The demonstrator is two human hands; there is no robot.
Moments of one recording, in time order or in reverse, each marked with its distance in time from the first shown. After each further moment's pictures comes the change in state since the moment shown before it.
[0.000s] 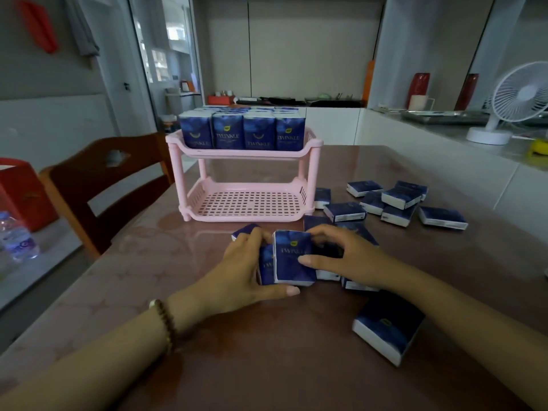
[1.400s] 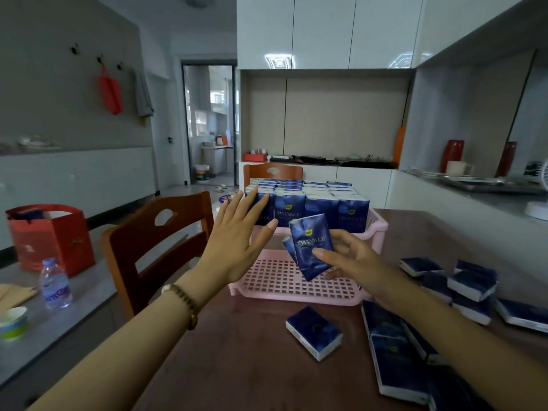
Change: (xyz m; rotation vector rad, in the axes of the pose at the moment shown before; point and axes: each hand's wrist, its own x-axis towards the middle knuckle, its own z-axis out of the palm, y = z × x) left_hand 0.075 -0.075 -0.133 0.391 0.430 -0.080; right_hand 0.120 -0.072 -0.001 0.440 0.144 -0.159
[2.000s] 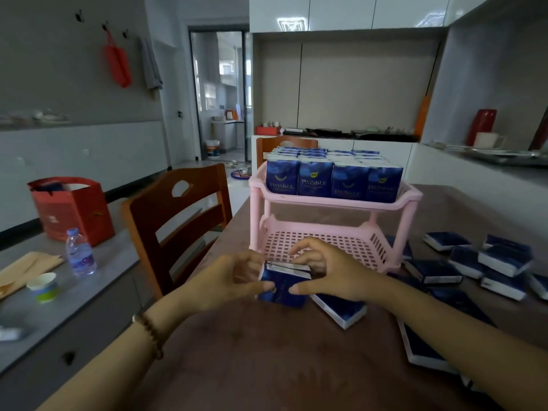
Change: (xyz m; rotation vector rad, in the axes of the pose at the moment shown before) left_hand -0.087 -0.042 0.003 -0.685 -0.510 -0.267; right_hand 0.004 0.037 0.057 -0.291 -0.366 0.023
